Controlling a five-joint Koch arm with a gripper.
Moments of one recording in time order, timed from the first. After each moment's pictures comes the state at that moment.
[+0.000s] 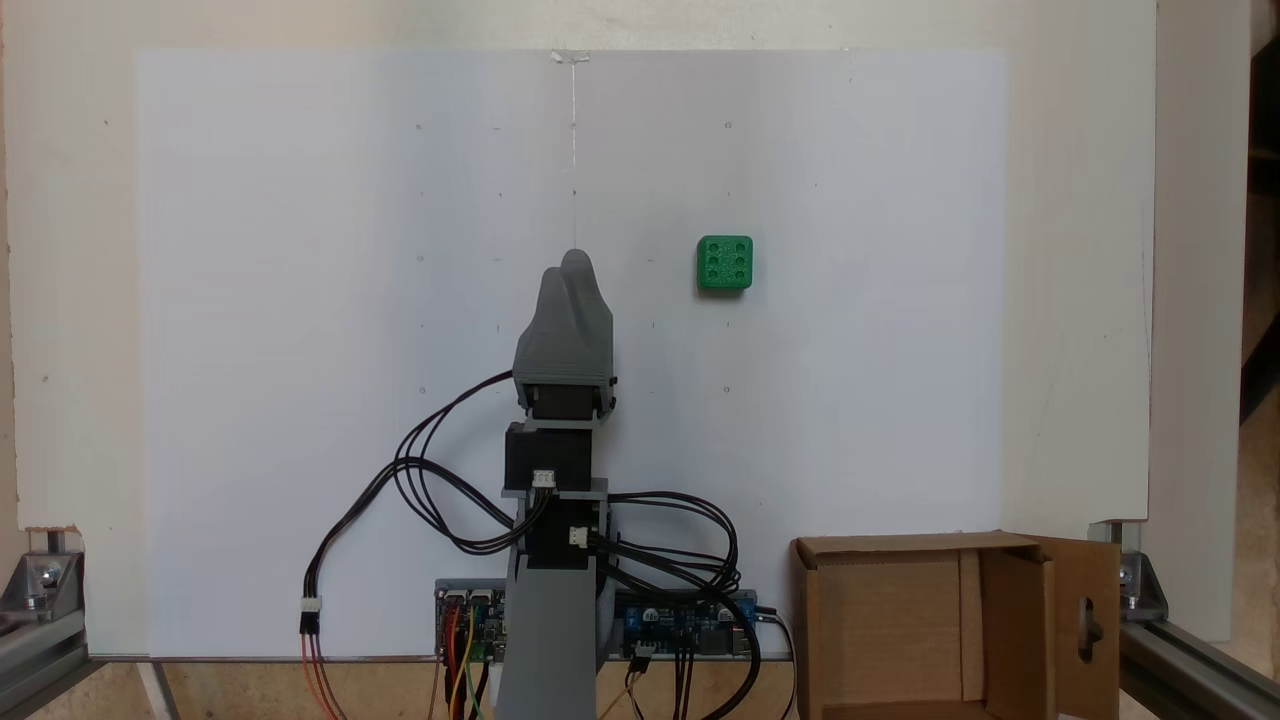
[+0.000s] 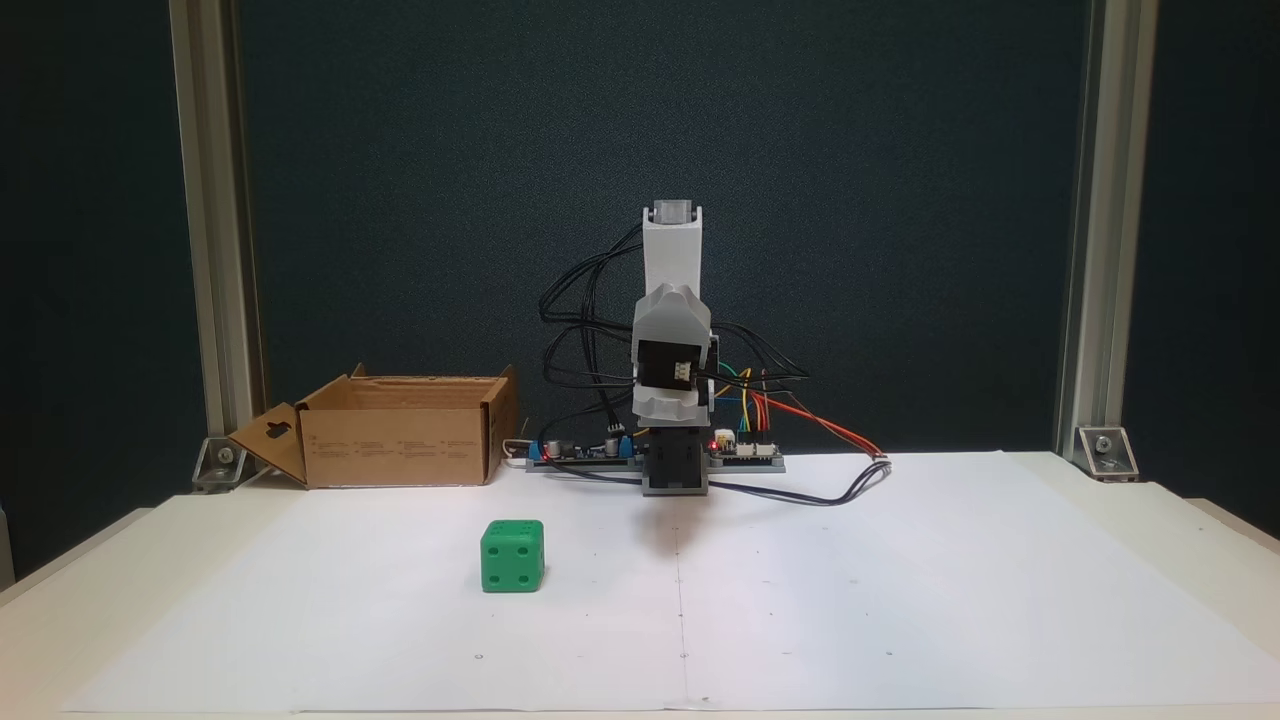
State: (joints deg) arm 1.3 129.4 176.5 -79.3 -7.6
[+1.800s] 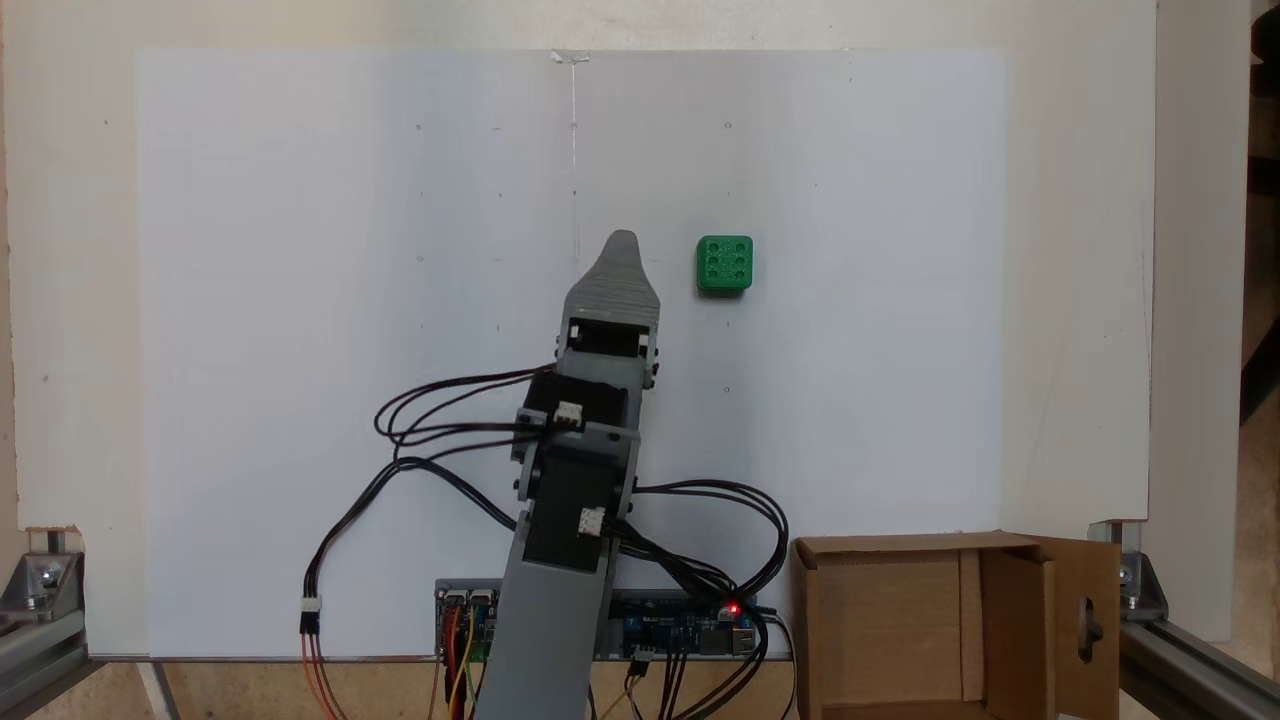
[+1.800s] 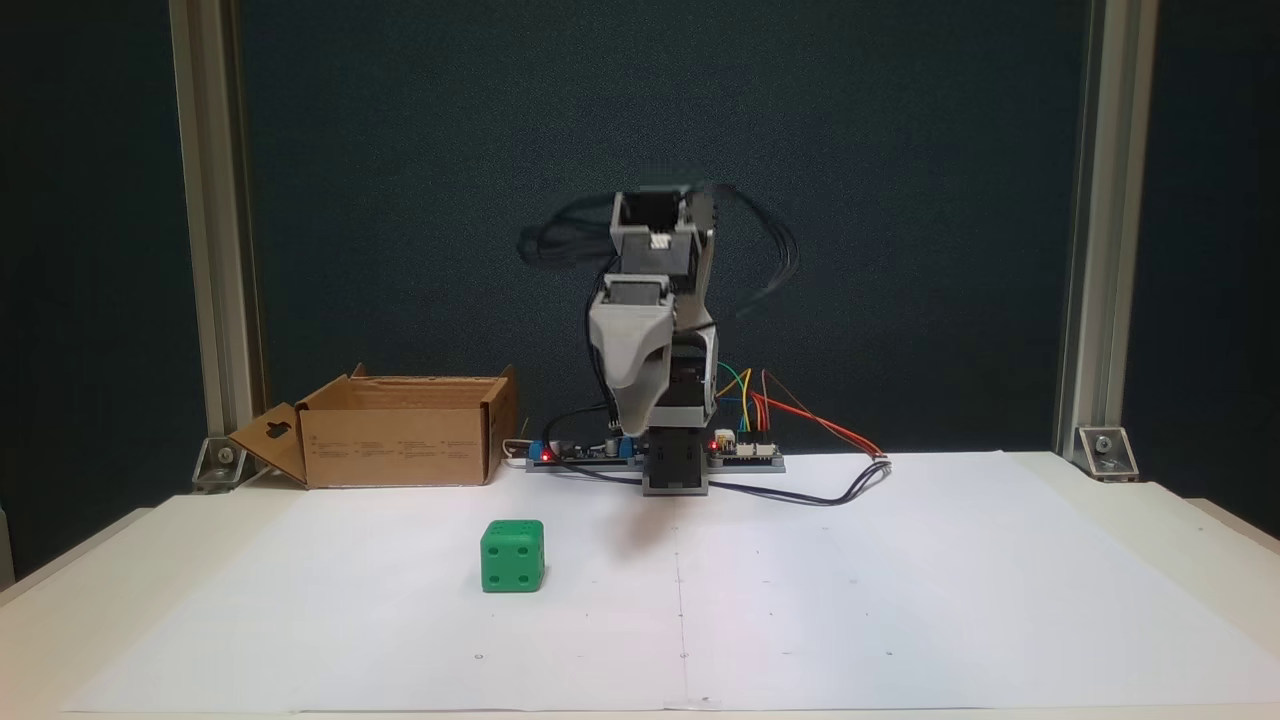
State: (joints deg) arm 11.2 123.0 119.4 33.8 -6.2
